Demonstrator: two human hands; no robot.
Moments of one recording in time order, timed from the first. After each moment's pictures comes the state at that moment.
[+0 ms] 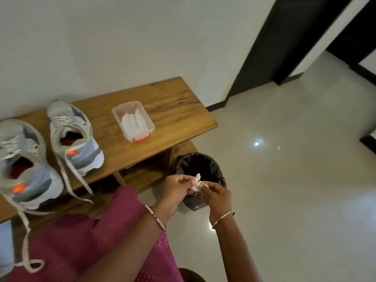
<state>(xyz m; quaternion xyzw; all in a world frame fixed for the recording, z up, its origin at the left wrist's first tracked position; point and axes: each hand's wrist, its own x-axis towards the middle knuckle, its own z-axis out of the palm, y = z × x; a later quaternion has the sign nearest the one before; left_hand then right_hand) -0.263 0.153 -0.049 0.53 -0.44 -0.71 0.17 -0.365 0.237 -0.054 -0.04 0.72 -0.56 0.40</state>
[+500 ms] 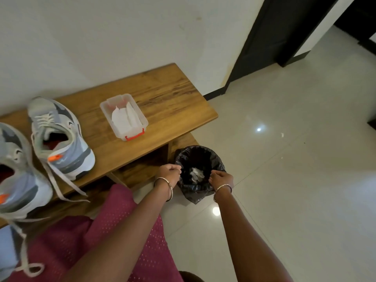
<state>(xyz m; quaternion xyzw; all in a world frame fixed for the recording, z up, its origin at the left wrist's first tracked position) -0.282 0.097 -0.122 0.62 -0.43 -0.64 0.14 -0.444 0.194 -0.174 0.05 0.83 -0.44 0.34</state>
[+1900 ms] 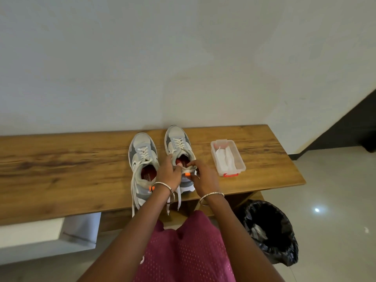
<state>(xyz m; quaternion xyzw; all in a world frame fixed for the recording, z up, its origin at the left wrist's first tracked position) -0.015 0.000 0.017 0.66 -0.54 -0.43 0.30 -0.146 0.016 0.011 -0.62 0.69 -0.24 0.27</state>
